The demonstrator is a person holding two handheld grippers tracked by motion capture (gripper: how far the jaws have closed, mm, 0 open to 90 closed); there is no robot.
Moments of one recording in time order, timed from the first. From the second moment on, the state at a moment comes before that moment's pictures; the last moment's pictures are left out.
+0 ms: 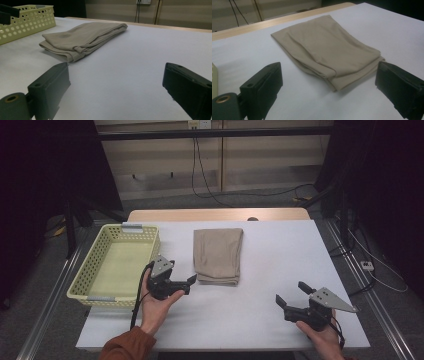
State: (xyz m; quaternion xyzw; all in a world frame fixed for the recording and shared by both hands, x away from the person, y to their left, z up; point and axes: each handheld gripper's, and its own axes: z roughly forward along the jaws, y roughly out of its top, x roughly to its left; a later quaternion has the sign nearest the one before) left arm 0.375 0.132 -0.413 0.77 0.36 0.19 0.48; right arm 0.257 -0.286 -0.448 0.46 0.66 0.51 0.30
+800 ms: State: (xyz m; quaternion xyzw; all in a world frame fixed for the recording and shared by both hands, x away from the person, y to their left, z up) left arm 0.427 0.103 -0.401 0.76 0.39 0.20 0.48; right arm 0.261 -0.287 -0.449 0.46 0.67 0.51 0.29
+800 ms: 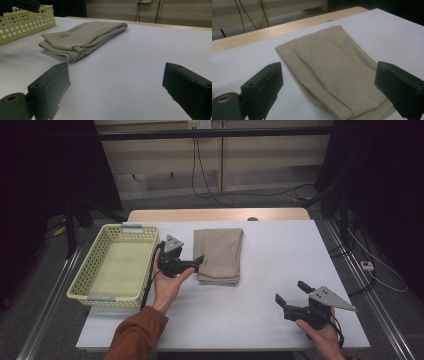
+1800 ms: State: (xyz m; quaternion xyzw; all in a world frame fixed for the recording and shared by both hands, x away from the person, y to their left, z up) left arm 0.483 0.086 -0.423 0.77 0.43 0.17 0.44; right arm 0.262 -0.285 -0.449 0.46 0.67 0.51 0.29
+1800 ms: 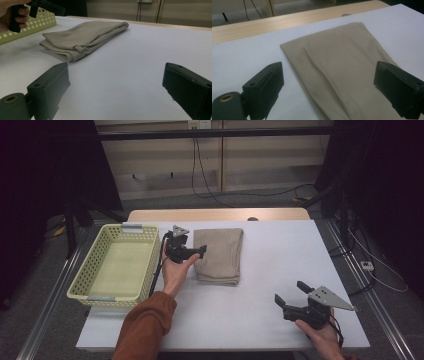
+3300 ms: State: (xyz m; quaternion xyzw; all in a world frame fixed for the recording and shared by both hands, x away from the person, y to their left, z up) left arm 0.516 0.068 -0.454 0.79 0.49 0.07 0.34; right arm 0.260 -0.282 -0.448 0.46 0.67 0.51 0.29
